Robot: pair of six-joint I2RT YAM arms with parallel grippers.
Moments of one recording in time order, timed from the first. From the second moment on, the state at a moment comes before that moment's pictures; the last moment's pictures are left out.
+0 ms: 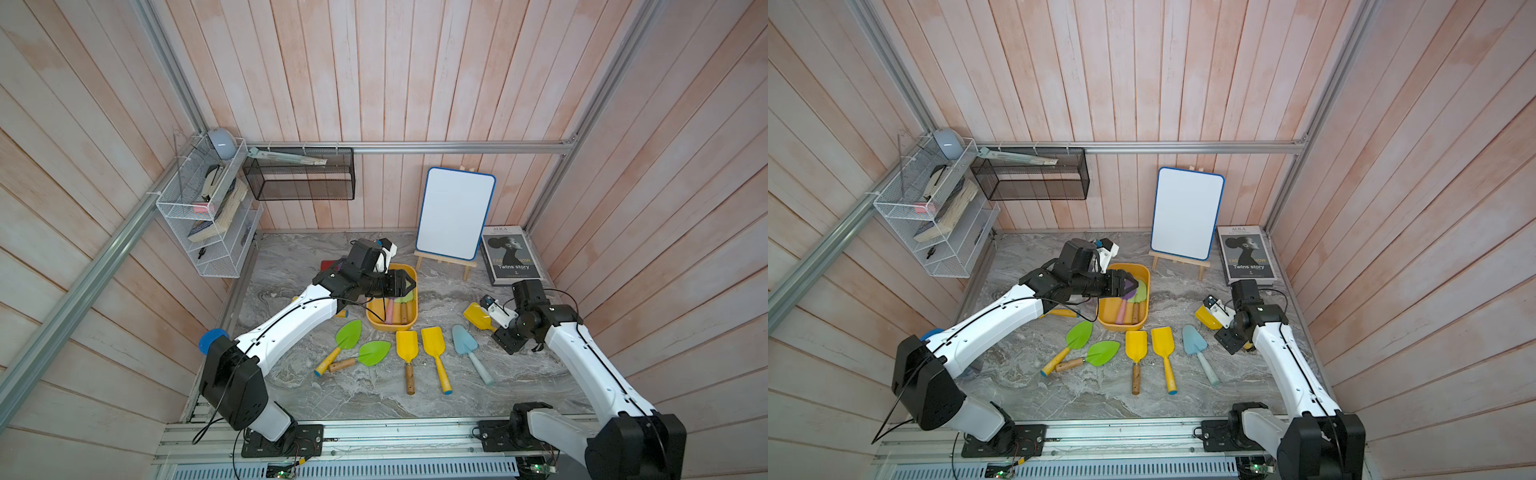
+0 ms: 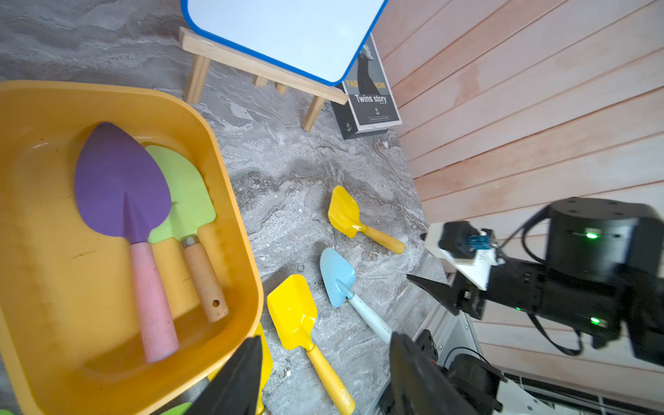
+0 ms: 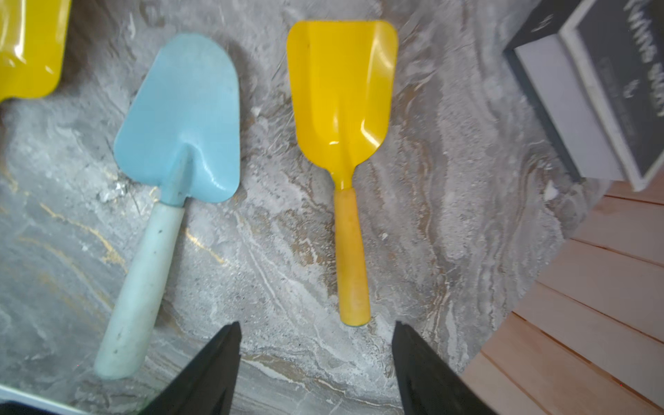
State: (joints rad) left arm -0.64 1.52 1.32 -0.43 0.42 -0.58; right arm 0.08 1.13 0.83 -0.97 0.05 -0.70
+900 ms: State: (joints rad) left arm -0.64 1.45 1.24 -0.27 0.46 -0.62; right arm -0.05 1.41 0.81 -0.81 0.09 -0.77
